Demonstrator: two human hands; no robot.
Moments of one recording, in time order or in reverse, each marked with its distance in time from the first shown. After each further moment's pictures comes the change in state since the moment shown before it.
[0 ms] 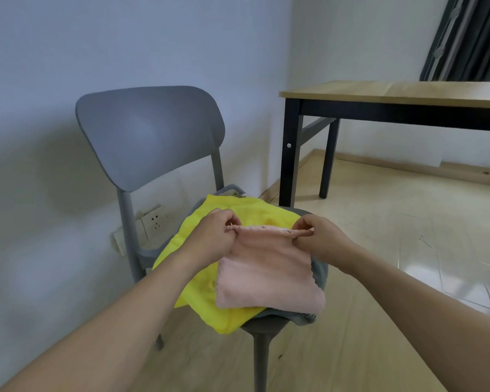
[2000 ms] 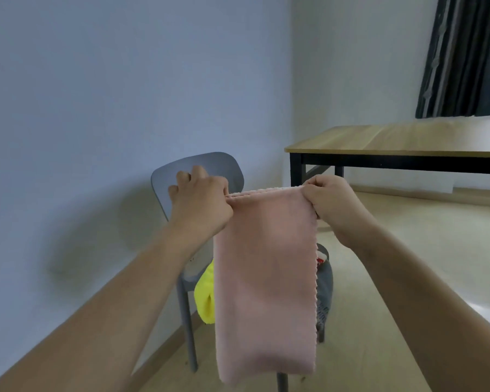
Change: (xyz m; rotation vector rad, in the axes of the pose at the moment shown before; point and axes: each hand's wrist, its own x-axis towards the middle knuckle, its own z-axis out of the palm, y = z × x) left_hand -0.096 0.166 -0.164 0.697 0.394 -0.034; right_hand -0.121 -0.172 -0.095 0.354 0.300 -0.187
